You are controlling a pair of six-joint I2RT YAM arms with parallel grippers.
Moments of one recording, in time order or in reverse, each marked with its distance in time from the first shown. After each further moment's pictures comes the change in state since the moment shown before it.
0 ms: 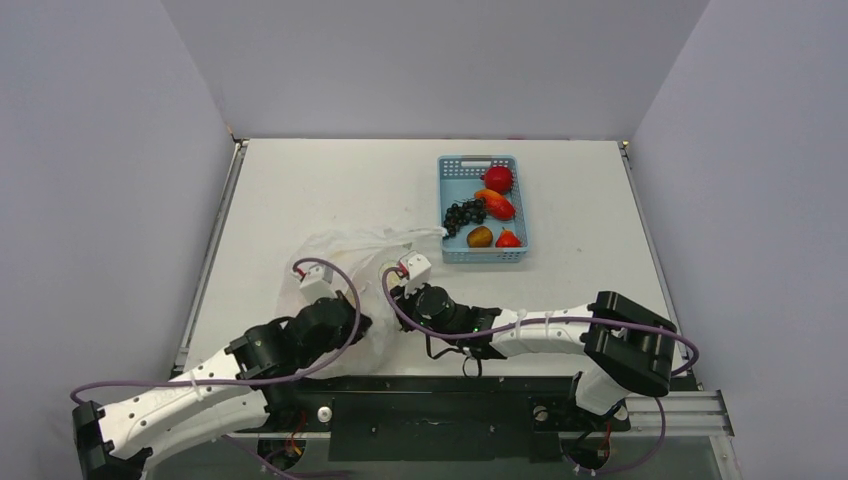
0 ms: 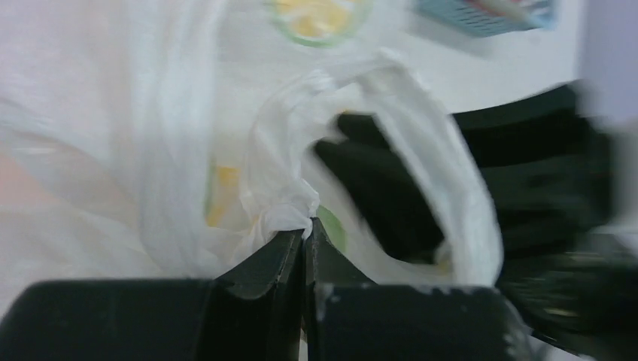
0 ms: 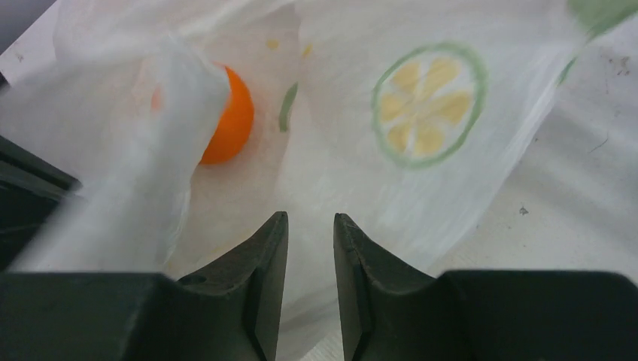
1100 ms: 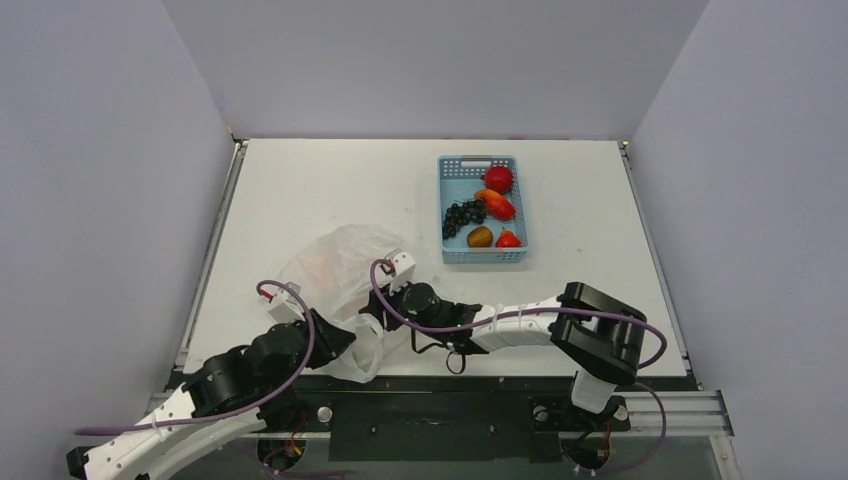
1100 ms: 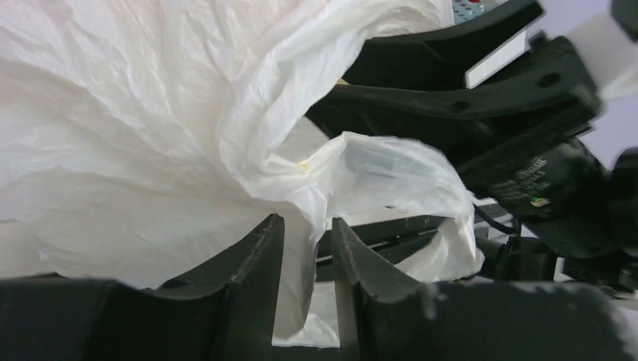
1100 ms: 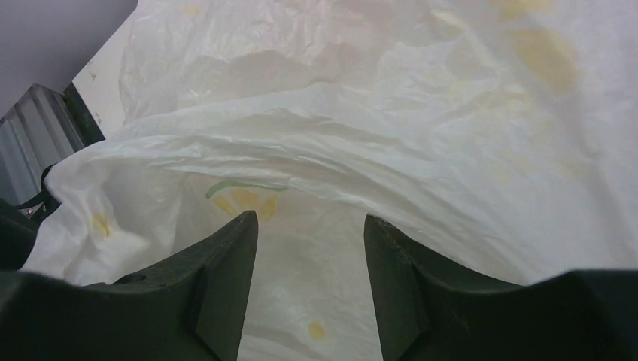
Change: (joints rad) left arm 0.027 -0.449 -0.070 -0.154 0.089 -0.006; right arm -0.014 0.115 0.051 0.112 -0.129 0.092
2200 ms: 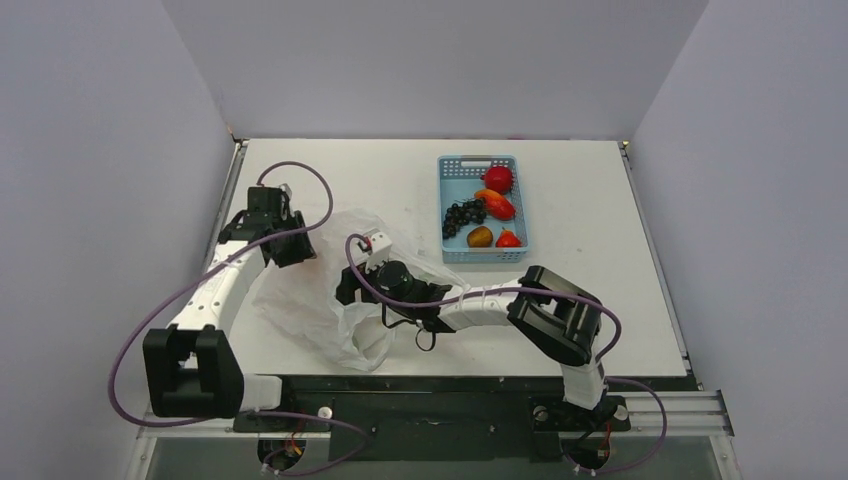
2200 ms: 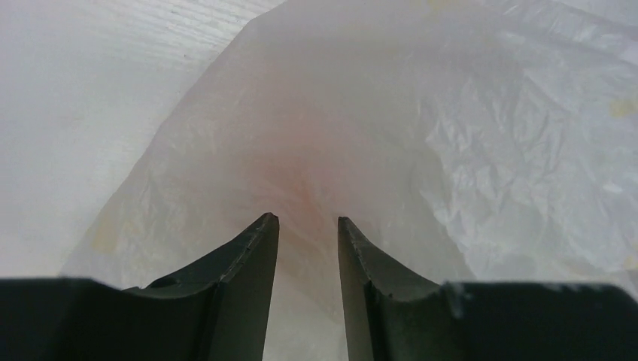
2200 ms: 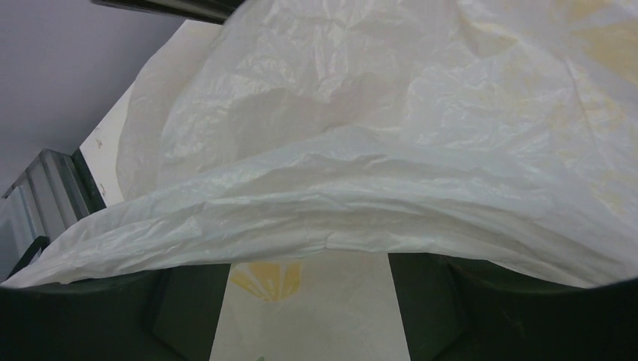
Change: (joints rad) left arm 0.967 1.132 0.589 0.137 0.420 0.817; right arm -0.045 0.262 0.275 0.014 -0.055 0.029
